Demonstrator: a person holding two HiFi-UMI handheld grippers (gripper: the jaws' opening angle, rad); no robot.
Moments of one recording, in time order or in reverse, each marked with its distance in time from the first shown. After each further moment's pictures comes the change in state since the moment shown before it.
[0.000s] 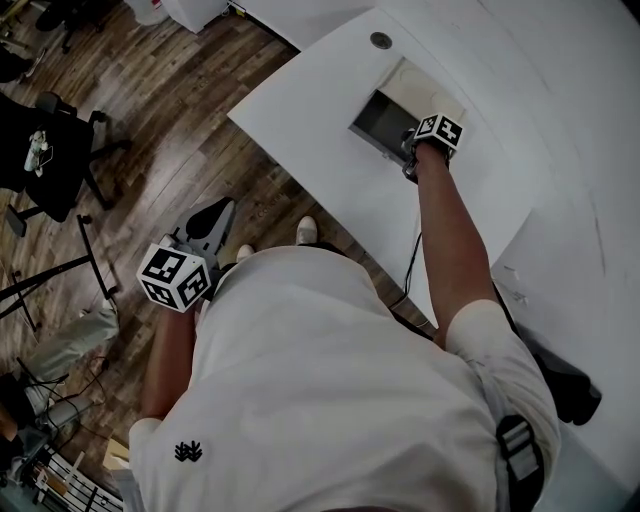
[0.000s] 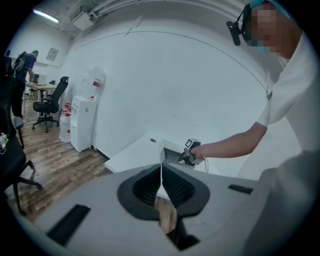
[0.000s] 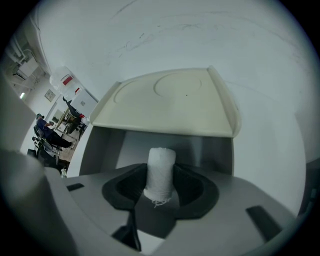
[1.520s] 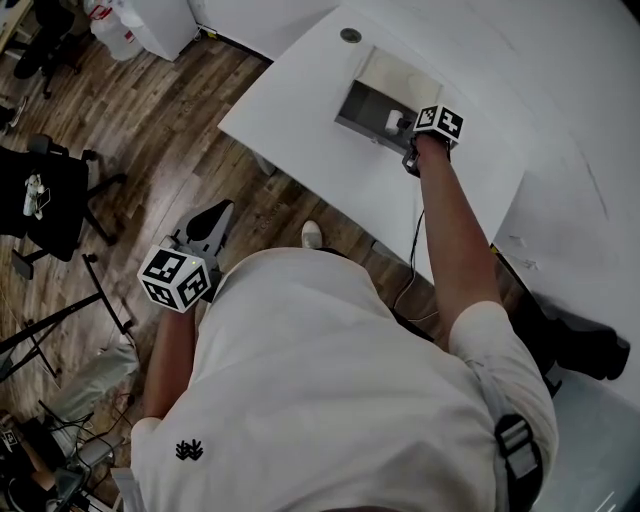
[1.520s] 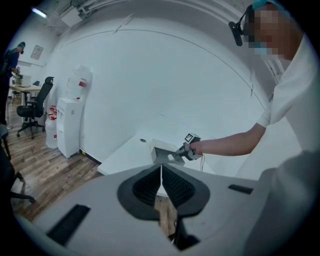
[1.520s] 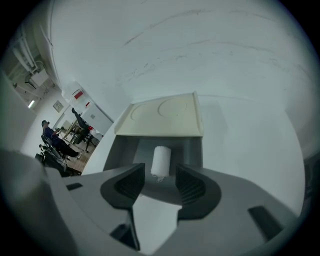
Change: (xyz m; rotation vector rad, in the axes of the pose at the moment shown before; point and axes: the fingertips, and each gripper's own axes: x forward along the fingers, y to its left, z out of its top) left arm -0.025 0.014 0.003 0.077 0.004 -0.144; right arm -0.070 0.022 -0.010 0.021 -0.175 0.055
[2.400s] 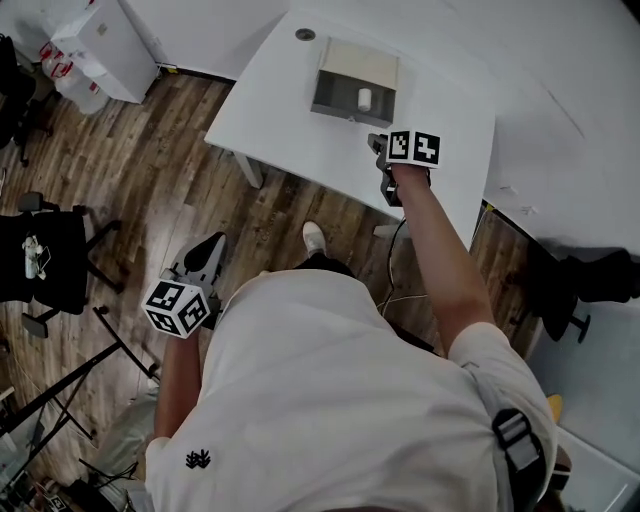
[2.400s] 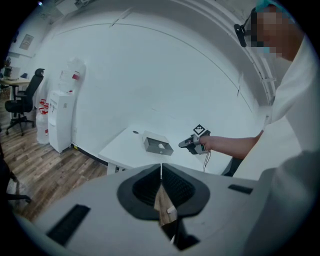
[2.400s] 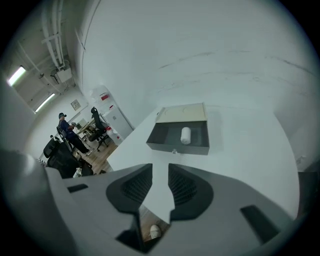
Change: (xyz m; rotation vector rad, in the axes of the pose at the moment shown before) left arm -0.067 0.004 -0.044 0.024 0.067 -0.144; right arm -0.124 0.075 -0.111 -0.108 -0.168 0.072
